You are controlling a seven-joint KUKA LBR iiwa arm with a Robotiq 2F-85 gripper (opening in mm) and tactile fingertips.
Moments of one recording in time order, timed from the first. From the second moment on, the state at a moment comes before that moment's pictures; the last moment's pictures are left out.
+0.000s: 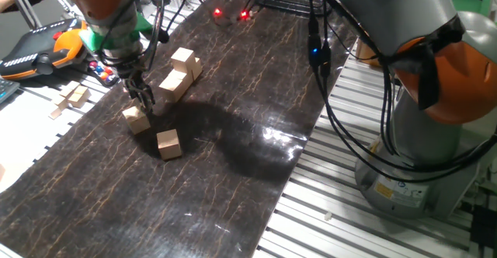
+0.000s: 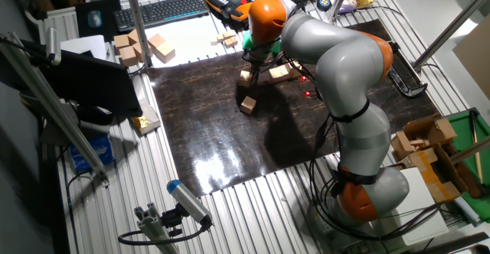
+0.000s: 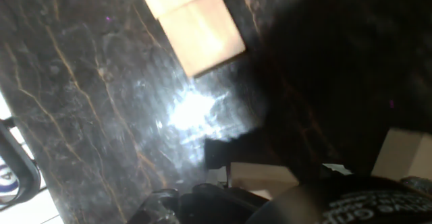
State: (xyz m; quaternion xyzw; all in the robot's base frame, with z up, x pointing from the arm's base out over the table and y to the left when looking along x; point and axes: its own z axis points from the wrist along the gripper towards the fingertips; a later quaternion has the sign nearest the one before) arm 0.661 0.116 0.077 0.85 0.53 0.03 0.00
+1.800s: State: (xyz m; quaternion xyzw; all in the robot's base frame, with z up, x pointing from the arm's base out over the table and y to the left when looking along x) arm 0.664 0.129 0.059 0.83 0.55 0.04 -0.01
